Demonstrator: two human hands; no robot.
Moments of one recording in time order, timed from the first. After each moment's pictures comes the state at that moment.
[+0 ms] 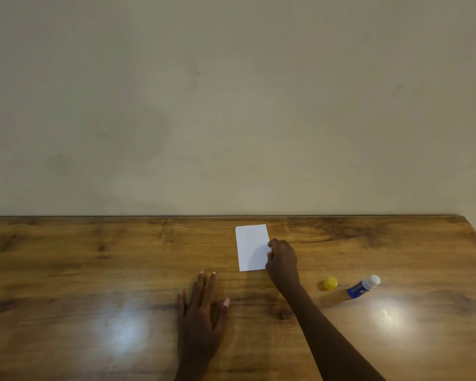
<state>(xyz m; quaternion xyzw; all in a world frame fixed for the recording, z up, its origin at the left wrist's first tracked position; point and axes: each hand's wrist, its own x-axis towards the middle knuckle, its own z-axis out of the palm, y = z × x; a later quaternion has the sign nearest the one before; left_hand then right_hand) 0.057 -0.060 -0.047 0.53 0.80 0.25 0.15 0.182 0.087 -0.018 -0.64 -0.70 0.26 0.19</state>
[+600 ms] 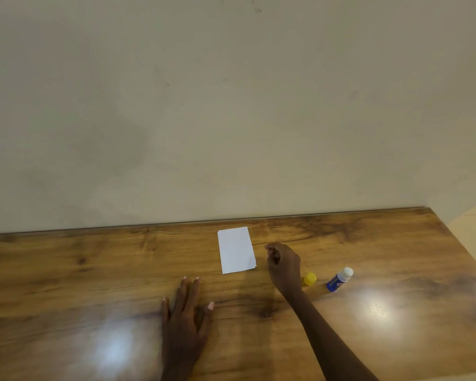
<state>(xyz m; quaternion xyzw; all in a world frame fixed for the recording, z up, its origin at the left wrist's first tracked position) 0.057 -0.058 -0.045 0.54 0.79 0.25 0.16 0.224 0.076 0.003 -0.62 -0.66 0.27 0.34</state>
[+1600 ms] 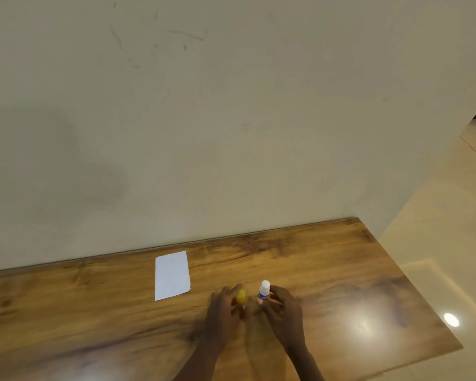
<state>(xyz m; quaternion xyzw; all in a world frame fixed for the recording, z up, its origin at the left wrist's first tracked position) 0.239 0.040 -0.031 0.59 0.73 0.22 0.28 0.377 0.040 -0.020 -0.61 -0.57 0.37 0.41</state>
